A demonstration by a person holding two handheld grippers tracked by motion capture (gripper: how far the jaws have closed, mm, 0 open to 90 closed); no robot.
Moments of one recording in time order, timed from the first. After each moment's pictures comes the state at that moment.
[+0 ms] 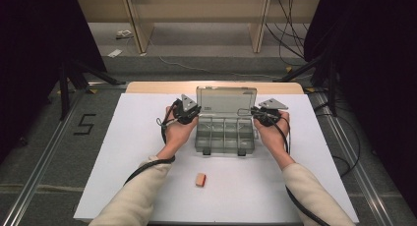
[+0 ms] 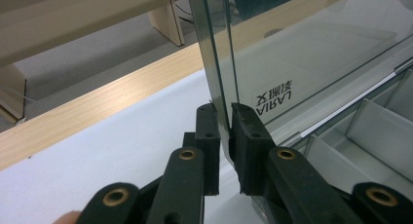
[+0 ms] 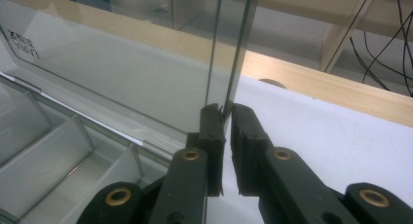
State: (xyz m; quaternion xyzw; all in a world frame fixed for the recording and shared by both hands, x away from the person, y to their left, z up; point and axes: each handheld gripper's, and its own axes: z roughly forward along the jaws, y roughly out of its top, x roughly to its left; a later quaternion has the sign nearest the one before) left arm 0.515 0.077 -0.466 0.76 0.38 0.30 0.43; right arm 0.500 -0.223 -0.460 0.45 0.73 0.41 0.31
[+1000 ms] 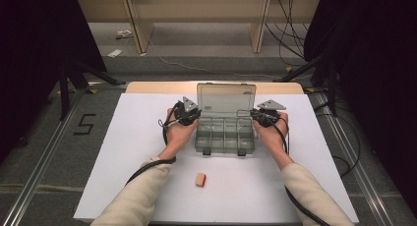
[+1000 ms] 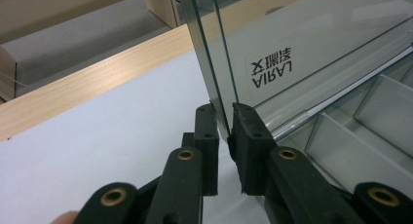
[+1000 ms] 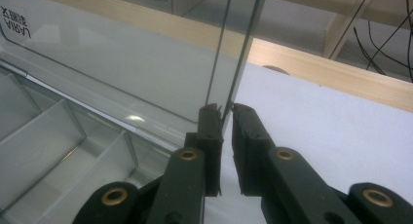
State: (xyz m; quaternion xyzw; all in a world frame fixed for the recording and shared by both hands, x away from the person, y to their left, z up) left arm 0.520 0.075 -0.480 0.77 0.40 0.28 0.42; right arm 0.505 -0.222 -0.469 0.46 0.74 0.40 0.30
